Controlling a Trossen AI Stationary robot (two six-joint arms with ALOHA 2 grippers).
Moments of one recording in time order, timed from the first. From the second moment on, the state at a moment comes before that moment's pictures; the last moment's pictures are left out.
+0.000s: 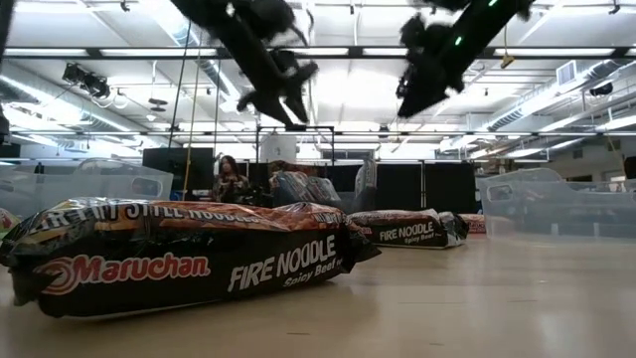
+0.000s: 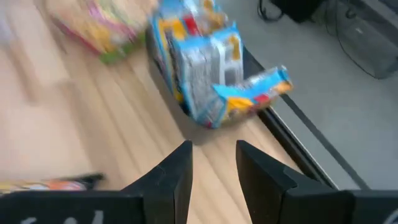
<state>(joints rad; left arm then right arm) 0.46 1.62 1.33 -0.39 -0.29 -0.33 -0.22 1.27 0.96 -0.44 0.44 0.09</state>
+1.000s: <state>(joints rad) 0.70 1.68 0.99 -0.07 -0.08 -0.14 -0.57 1.70 1.11 -0.18 0.03 -0.24</state>
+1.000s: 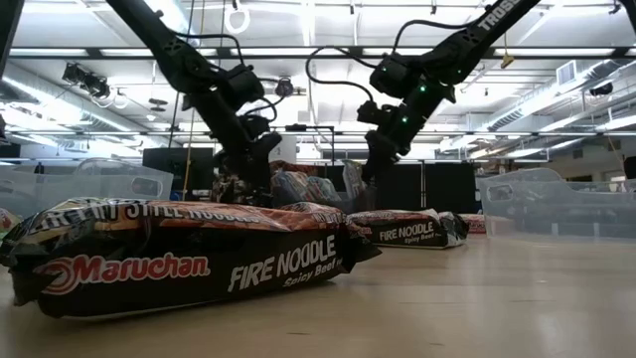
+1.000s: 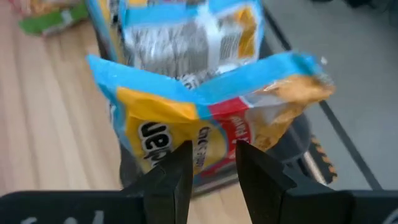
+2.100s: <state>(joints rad) 0.58 1.79 1.00 0.44 0.01 -0.18 -0.57 1.49 1.11 -0.22 0.06 -0.34</state>
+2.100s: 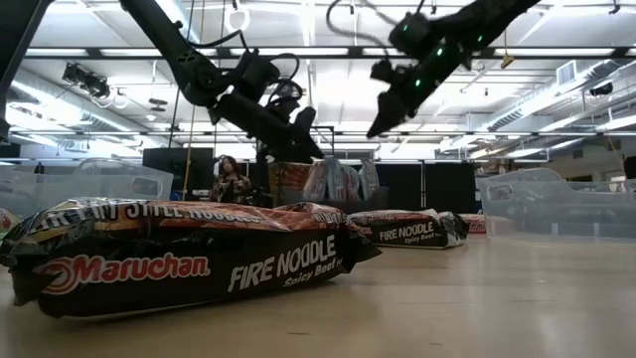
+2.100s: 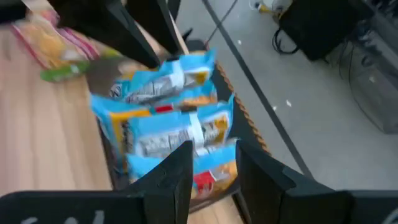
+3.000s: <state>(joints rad) 0.51 1.22 1.02 -0.41 0.02 -0.29 -0.63 1.61 1.11 -0.35 0.07 -0.42</state>
